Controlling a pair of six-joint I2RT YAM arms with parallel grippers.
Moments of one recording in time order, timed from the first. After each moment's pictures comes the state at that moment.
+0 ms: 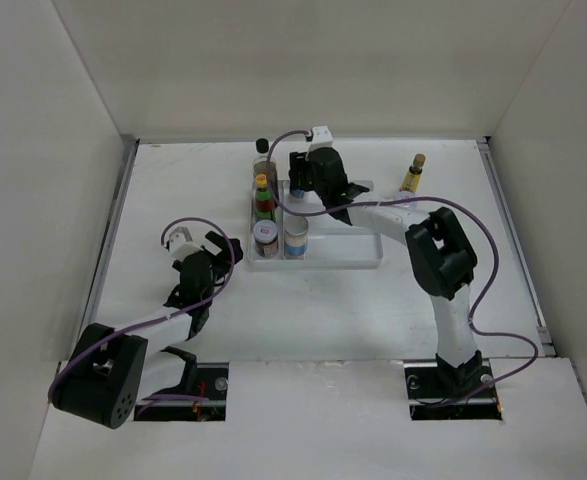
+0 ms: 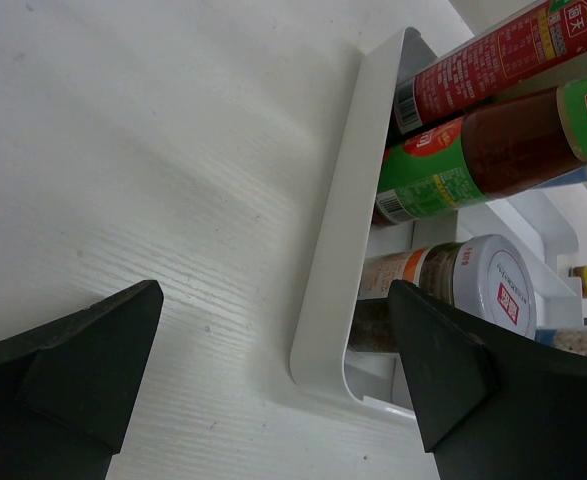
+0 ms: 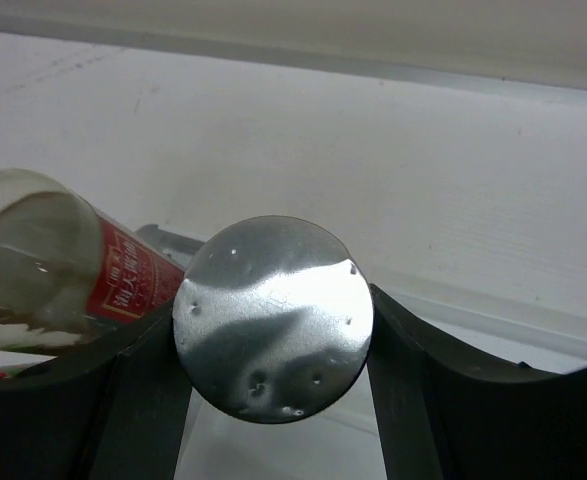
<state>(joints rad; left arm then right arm) -0.31 1.15 0.17 0.65 -0.32 -0.84 0.62 2.08 1.57 0.23 0.26 0.22</state>
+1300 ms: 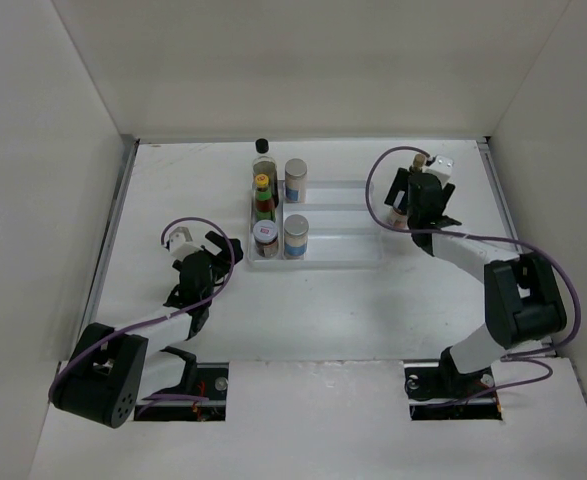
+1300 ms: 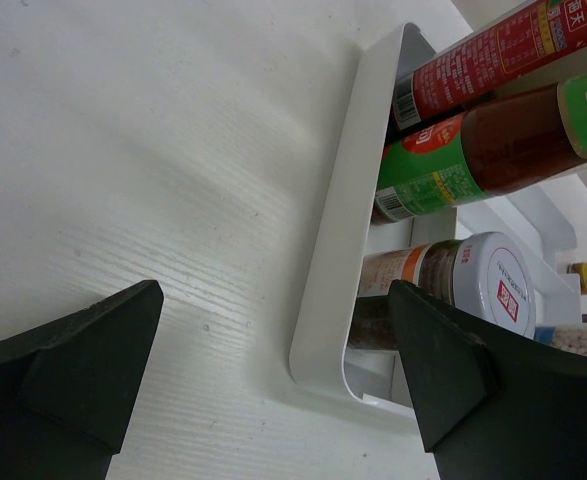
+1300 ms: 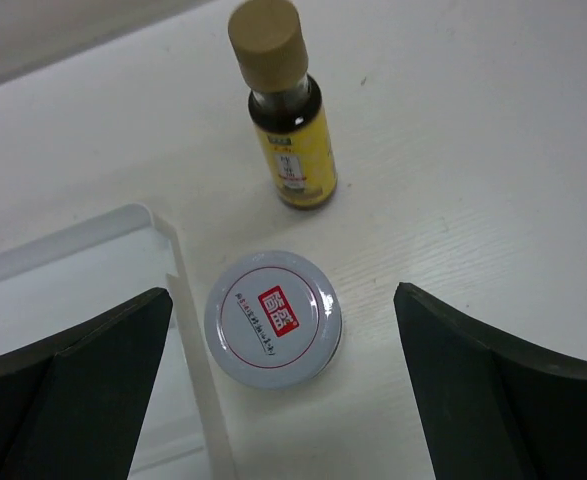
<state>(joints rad) -0.31 1.15 0.17 0.65 -0.31 -0.84 0.24 1.53 0.88 0.25 0.47 0.35</state>
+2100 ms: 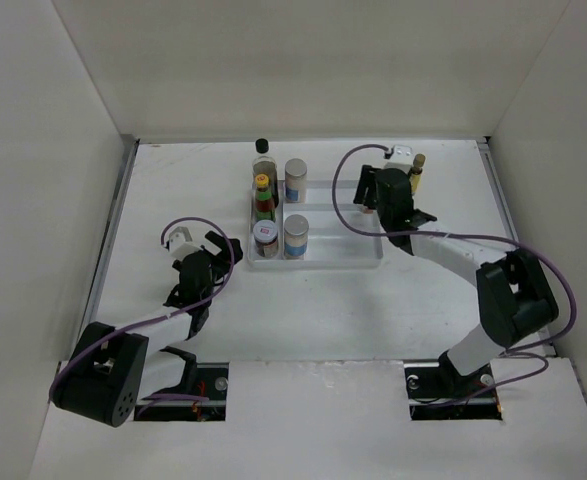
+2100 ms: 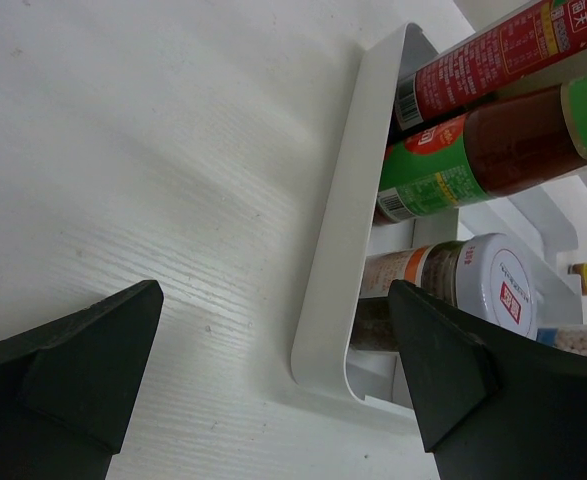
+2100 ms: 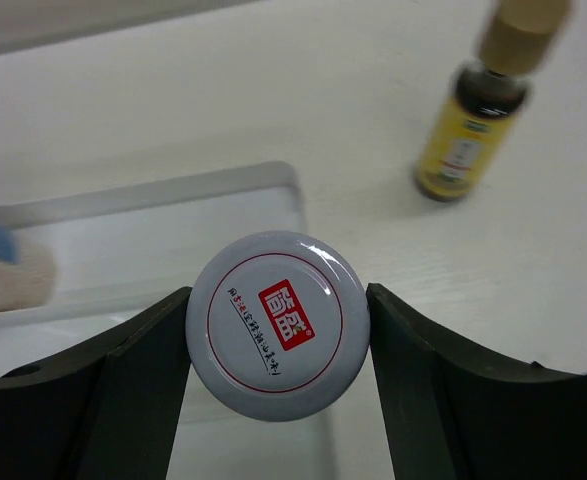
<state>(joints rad) -0.30 1.16 0.17 0.65 -0.30 -0.84 0.41 1.57 0.95 0.24 0.45 0.31</state>
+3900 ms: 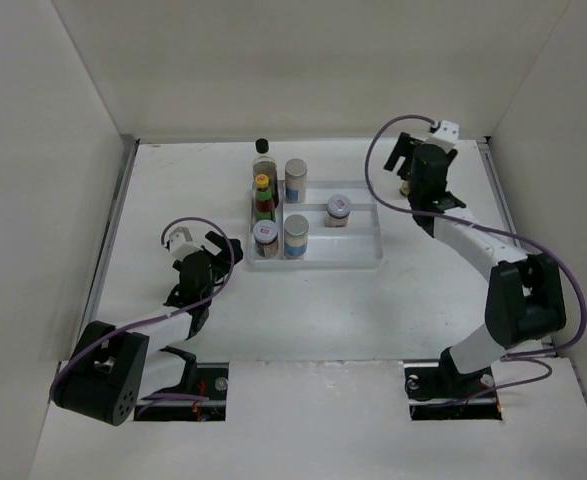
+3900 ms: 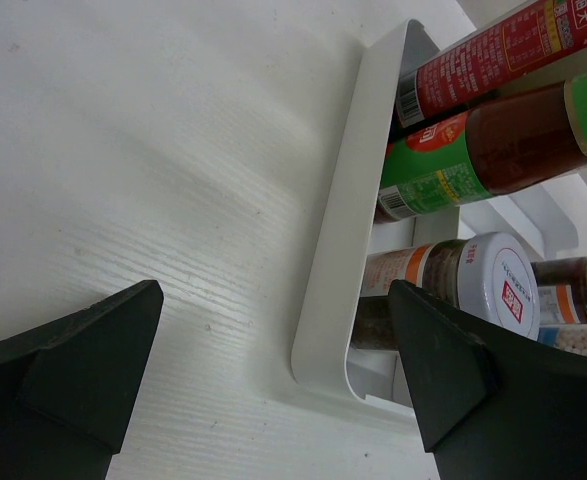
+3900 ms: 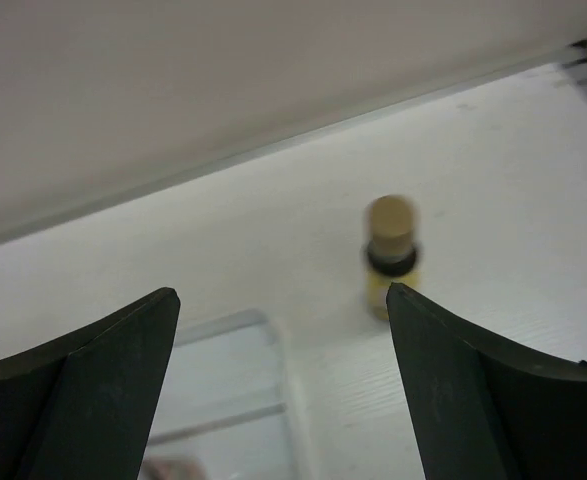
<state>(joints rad) -0.30 1.16 0.17 0.66 -0.29 -0.85 0.32 1.55 1.09 0.27 0.43 0.32</state>
